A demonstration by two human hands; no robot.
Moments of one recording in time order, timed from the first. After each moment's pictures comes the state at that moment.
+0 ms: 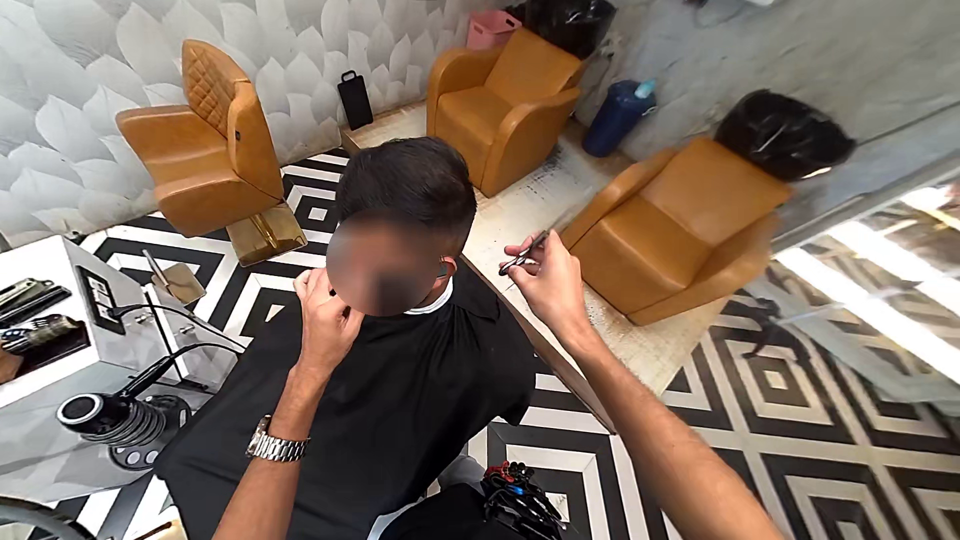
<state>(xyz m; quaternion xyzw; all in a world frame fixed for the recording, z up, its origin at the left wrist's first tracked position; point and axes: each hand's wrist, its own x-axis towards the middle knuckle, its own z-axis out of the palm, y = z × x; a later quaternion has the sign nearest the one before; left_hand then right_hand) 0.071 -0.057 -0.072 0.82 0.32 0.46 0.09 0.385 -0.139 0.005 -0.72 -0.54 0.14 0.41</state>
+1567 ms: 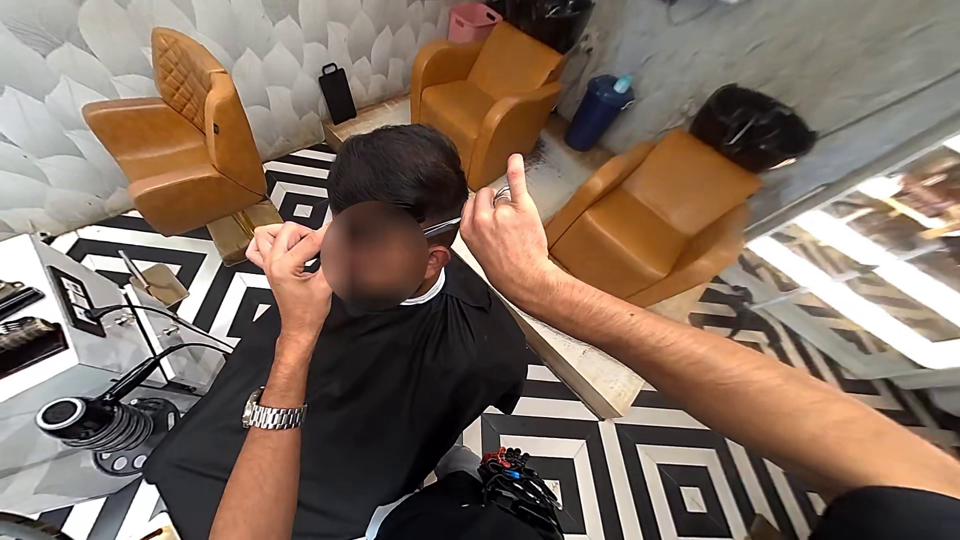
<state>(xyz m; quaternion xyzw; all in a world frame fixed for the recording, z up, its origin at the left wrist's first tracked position) 0.075 -0.022 -0.044 0.73 0.34 0.59 0.10 0.340 -0.097 0.034 -0.61 -0.67 -0.41 -0.11</state>
